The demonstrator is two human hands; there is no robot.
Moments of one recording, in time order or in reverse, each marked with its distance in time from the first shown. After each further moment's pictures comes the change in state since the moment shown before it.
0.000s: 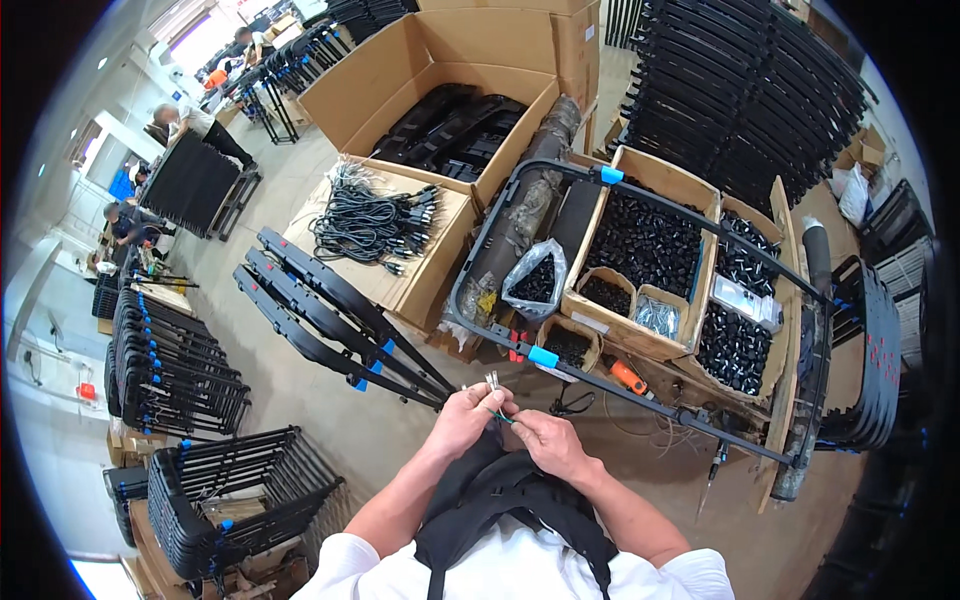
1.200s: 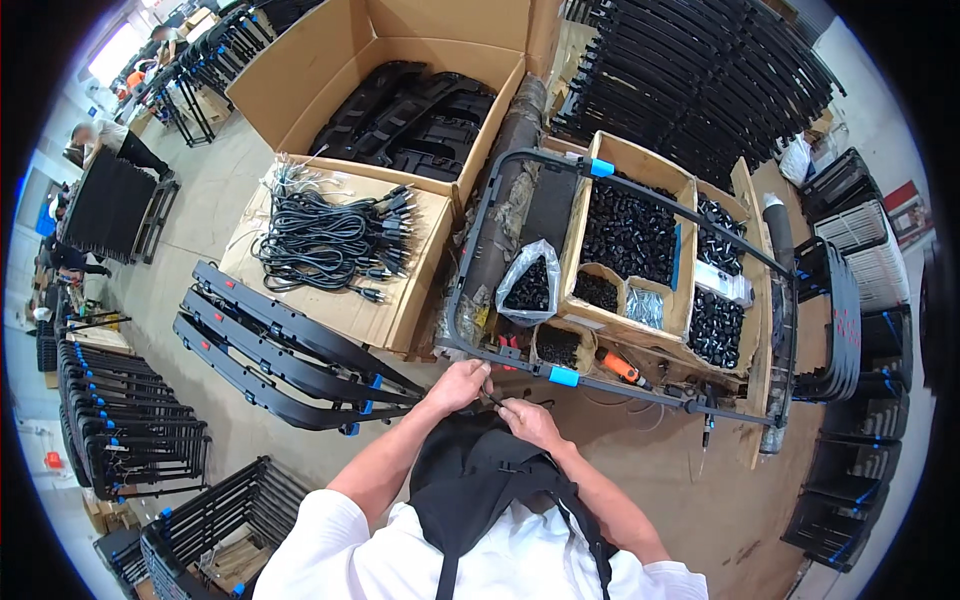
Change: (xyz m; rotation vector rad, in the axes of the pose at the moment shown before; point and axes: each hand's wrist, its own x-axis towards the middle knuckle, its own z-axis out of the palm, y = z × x) left_hand 0.166 -0.061 -0.120 0.371 -0.317 -0.097; right_hand 0.079 0.081 0.099 -0.170 -0.004 0.368
